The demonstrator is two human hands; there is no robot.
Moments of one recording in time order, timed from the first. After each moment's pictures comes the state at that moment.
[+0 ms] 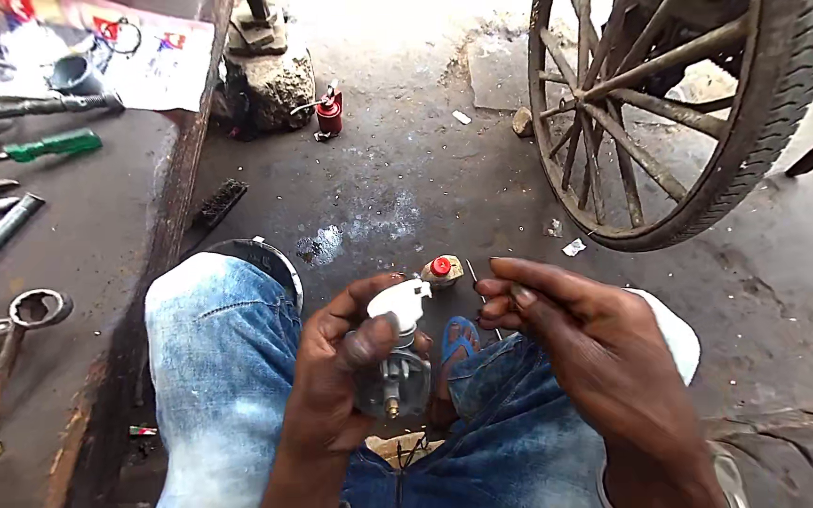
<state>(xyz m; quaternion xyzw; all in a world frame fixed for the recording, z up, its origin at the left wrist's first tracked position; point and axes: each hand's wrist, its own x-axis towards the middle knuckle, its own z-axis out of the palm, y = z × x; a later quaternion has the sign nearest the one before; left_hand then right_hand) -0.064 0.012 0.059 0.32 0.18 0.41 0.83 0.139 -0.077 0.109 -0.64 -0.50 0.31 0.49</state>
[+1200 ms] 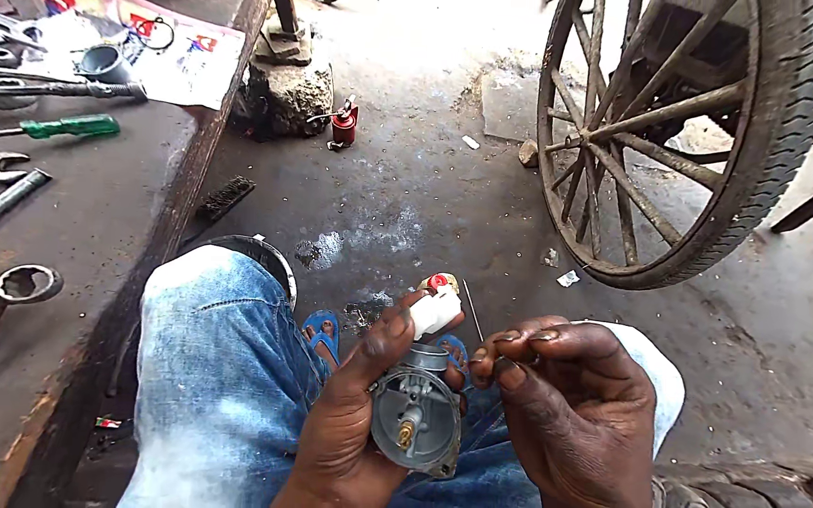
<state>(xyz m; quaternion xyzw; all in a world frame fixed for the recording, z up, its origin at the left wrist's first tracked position) -0.045 -0.018 0.079 0.02 0.18 0.36 0.91 0.106 -0.080 0.092 -0.40 -0.42 0.36 0.73</state>
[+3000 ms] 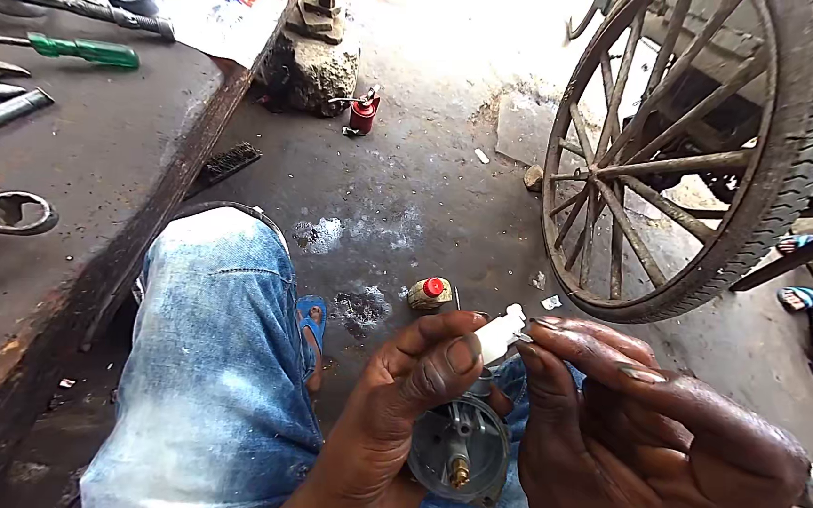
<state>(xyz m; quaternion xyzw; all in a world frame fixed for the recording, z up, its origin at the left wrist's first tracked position) -0.042 -0.030 0.084 0.06 0.11 0.39 0.91 0.090 -0.066 0.105 -0.52 -0.57 -0.02 0.63</state>
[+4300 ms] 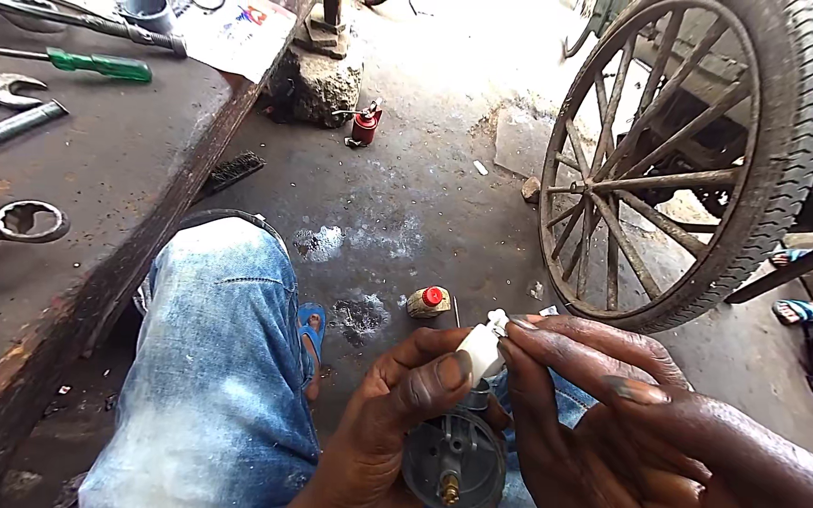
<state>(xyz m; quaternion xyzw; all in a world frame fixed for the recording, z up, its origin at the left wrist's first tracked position) -0.044 -0.029 0.084 0.05 0.04 0.40 0.91 0.094 -0.053 0.124 -0.51 -0.66 -0.09 0.54</state>
